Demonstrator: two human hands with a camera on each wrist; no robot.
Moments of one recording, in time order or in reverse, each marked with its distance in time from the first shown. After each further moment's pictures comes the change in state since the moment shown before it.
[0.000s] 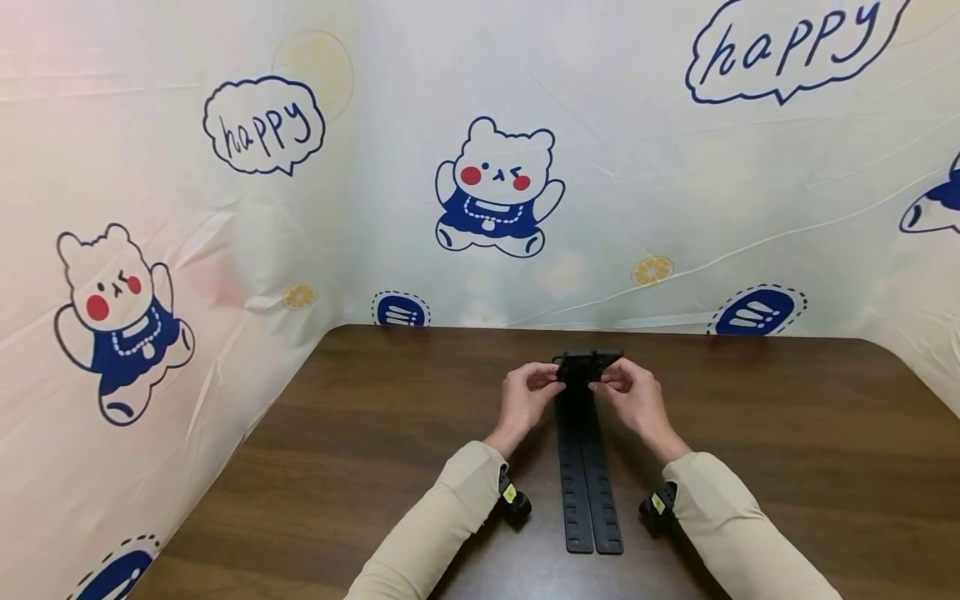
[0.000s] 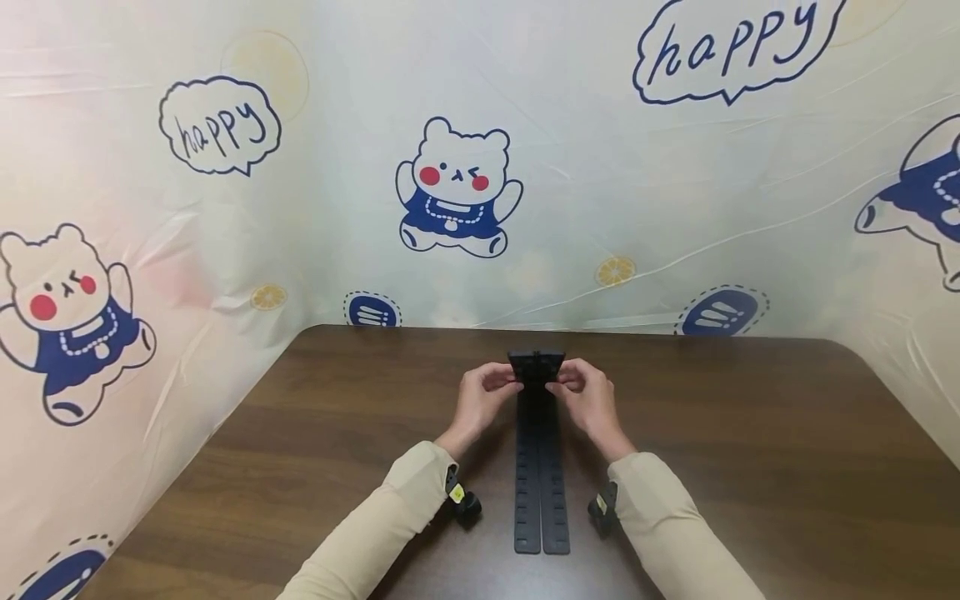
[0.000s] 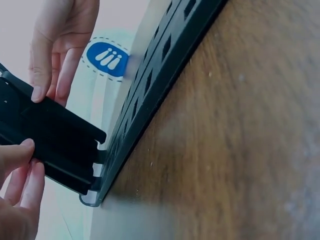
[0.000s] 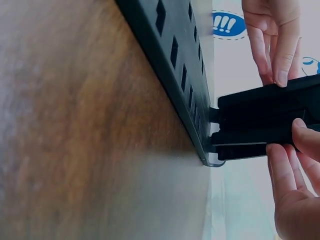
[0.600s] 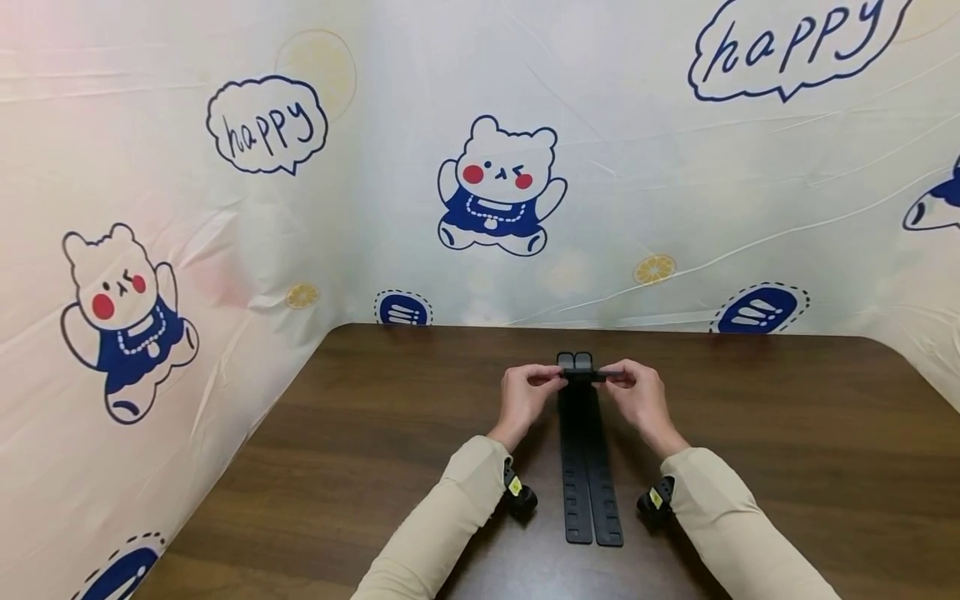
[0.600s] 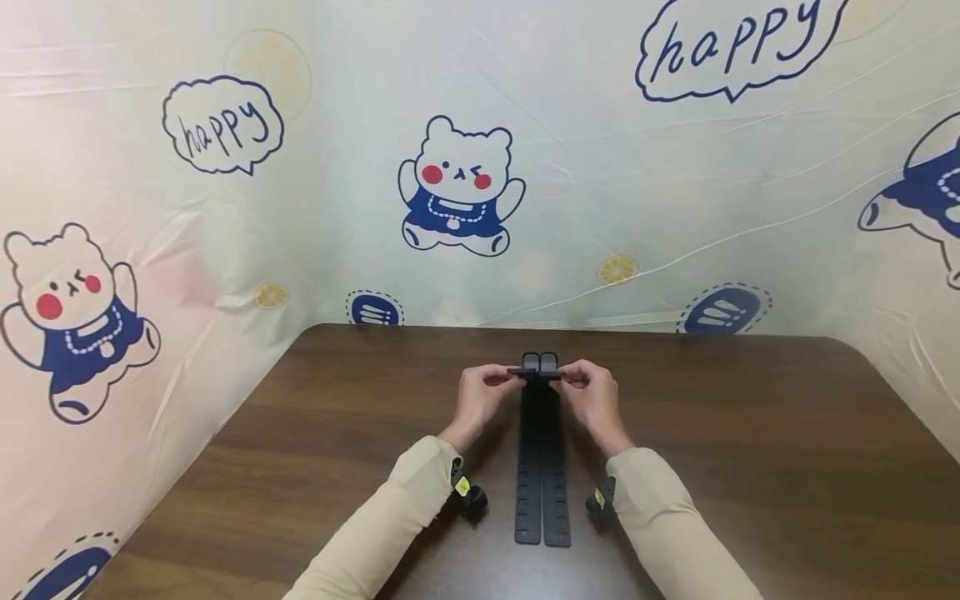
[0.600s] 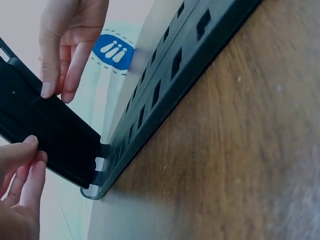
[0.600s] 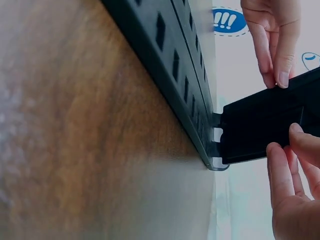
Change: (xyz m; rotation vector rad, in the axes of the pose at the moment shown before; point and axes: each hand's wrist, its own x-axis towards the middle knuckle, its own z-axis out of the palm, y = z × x) left_hand 0.003 -0.001 0.001 0.045 0.071 -0.080; right_hand 0.000 0.000 0.003 0.002 0.046 0.047
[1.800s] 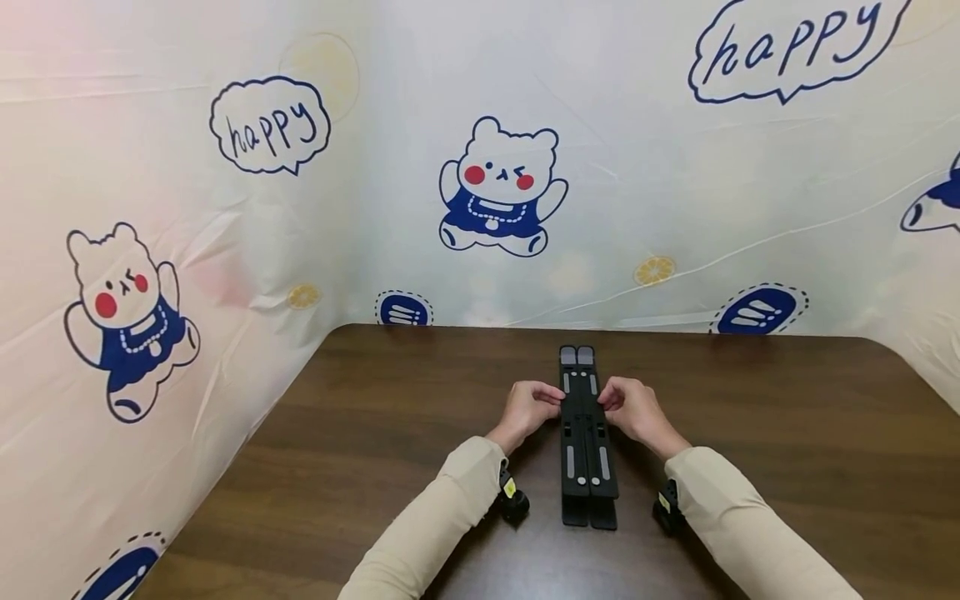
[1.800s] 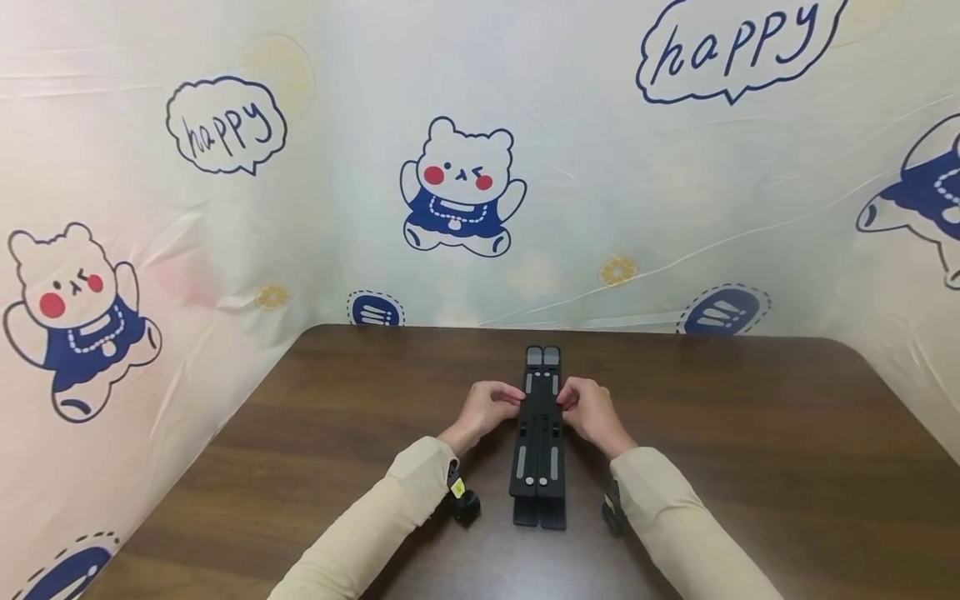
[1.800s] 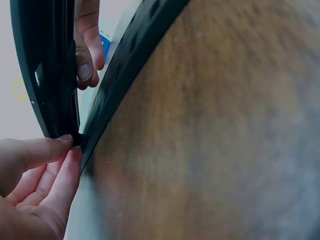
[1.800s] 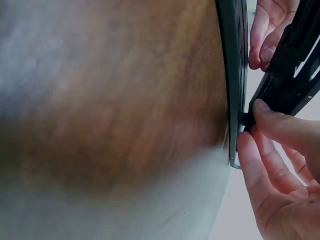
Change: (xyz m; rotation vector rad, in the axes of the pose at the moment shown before) left_hand -0.008 -0.016 -0.001 0.021 -0.231 -0.205; right_hand -0.006 0.008 -0.003 -0.170 -0.301 0.002
